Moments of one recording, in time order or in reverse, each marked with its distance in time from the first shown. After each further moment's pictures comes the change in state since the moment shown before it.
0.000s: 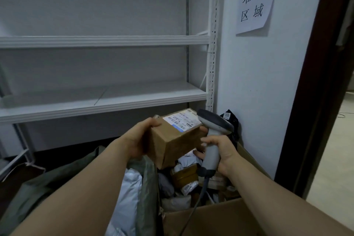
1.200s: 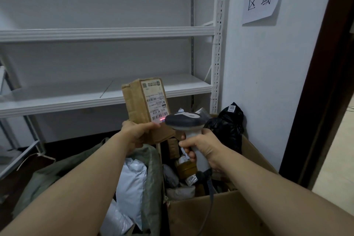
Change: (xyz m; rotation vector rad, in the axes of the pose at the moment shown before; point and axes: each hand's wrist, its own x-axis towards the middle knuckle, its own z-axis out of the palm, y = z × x) left_hand 0.011 -0.015 -0.029 0.171 0.452 0.078; right_hand -0.025 0.015 0.043 -0.545 -0.134 0.021
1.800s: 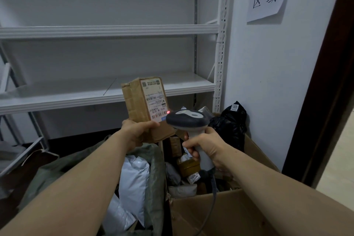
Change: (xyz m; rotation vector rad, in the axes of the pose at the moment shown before) left_hand 0.002 -0.003 -0.008 -0.005 0.000 -0.020; right_hand -0.004 -0.001 0.001 -0.050 -0.010 -0.006
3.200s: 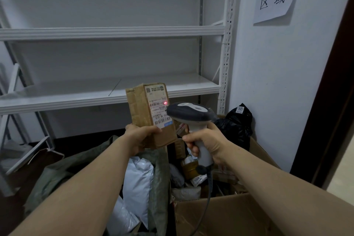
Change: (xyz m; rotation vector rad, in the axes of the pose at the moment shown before) left_hand 0.004 -0.008 -0.010 -0.006 -0.053 -0.031; right_hand 0.003 -0.014 0.011 0.085 -0.072 -0.064
